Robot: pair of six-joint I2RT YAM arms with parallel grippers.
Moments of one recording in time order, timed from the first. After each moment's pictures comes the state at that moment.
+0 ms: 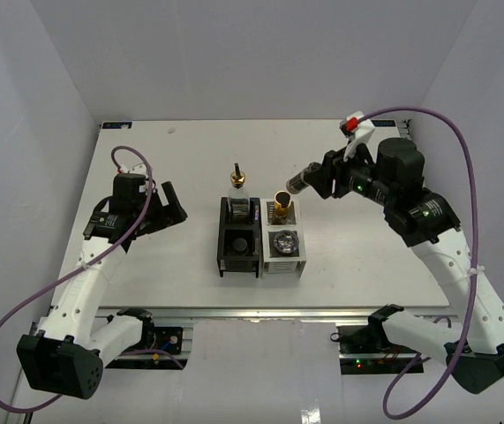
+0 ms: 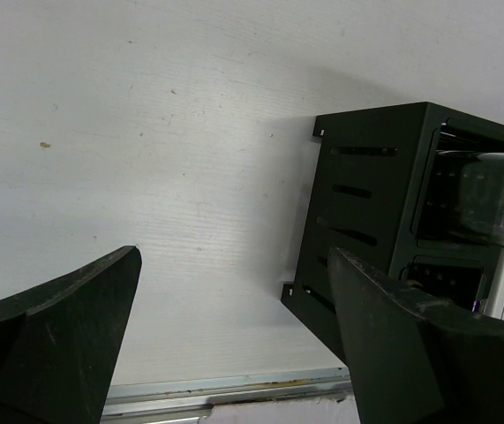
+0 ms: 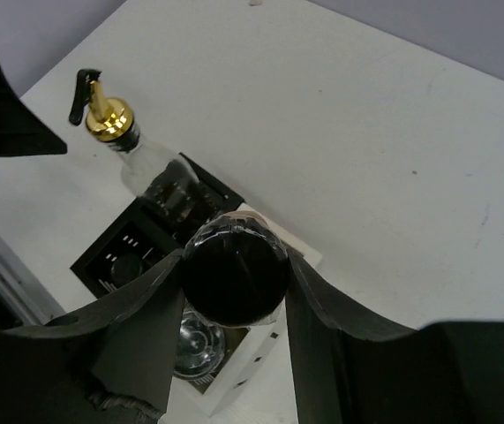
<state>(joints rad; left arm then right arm) -0.17 1.02 0.96 -0.73 0.05 -0.45 0.48 1.06 1.33 -0.55 -0.26 0.07</state>
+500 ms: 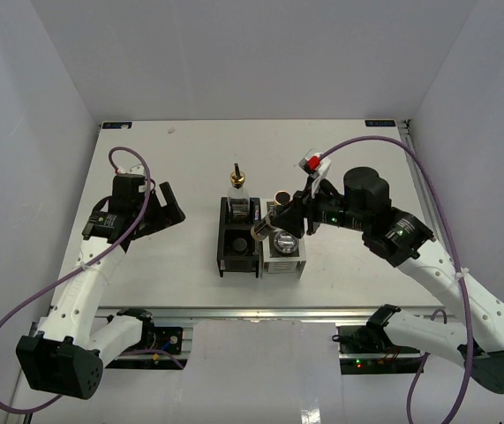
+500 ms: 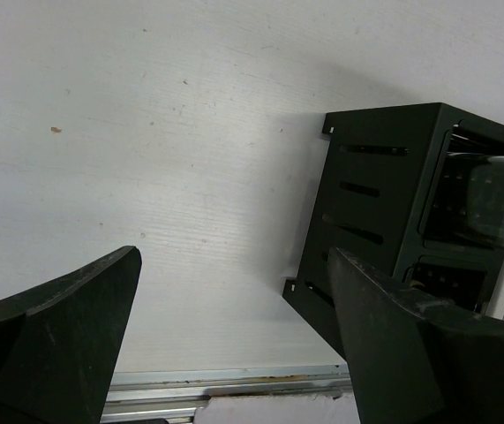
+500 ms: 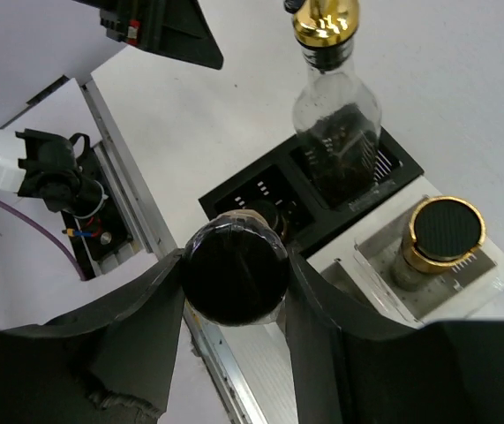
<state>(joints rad) -0.17 1.02 0.98 -0.77 0.02 -0.48 0.75 1.00 1.10 -0.41 -0.40 0.16</state>
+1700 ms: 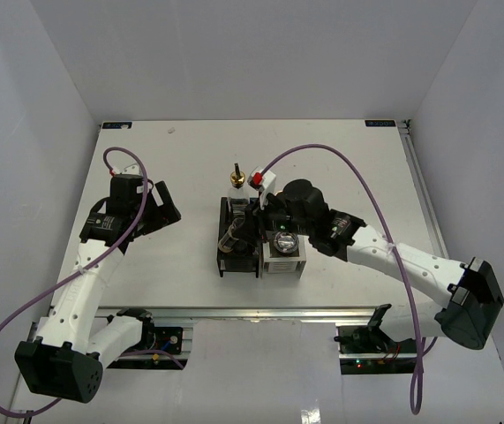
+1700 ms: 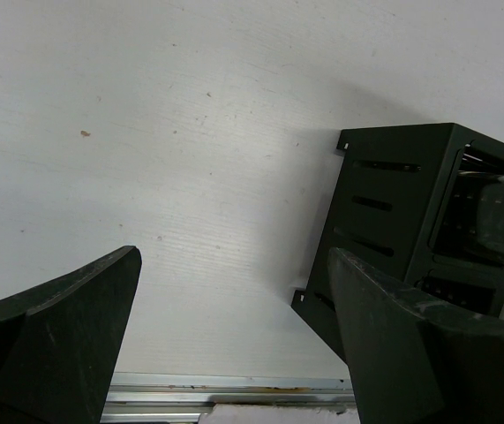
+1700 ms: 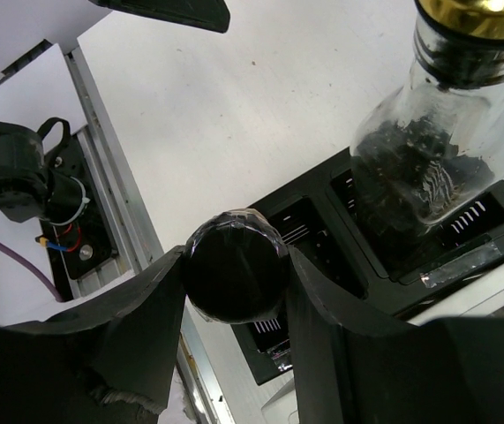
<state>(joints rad) -0.17 0.99 0.99 -0.79 -0.05 -0.49 0.94 1.29 1.01 -0.07 -0.29 0.20</state>
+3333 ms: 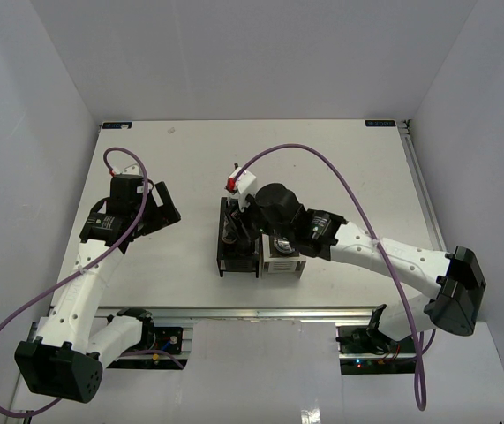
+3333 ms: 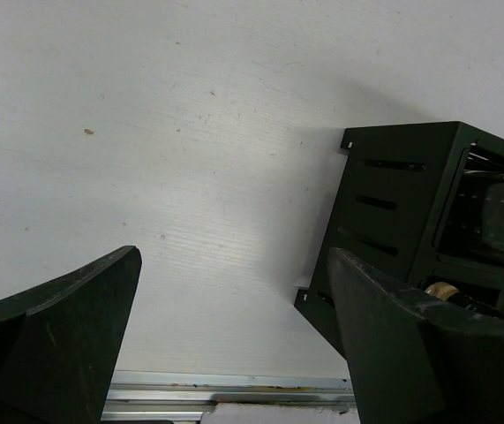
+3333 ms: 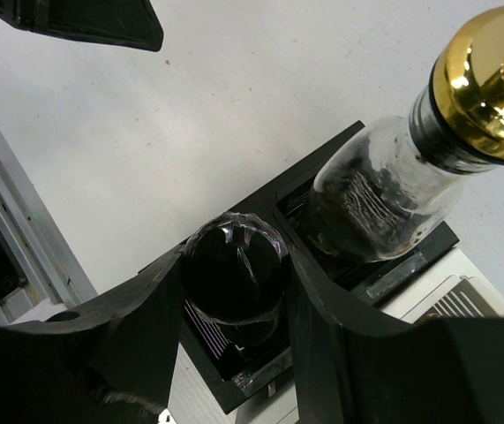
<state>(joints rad) -0.17 0.99 0.99 -0.79 -0.05 -0.49 1.08 1.40 1.18 -0.22 0.07 0.08</state>
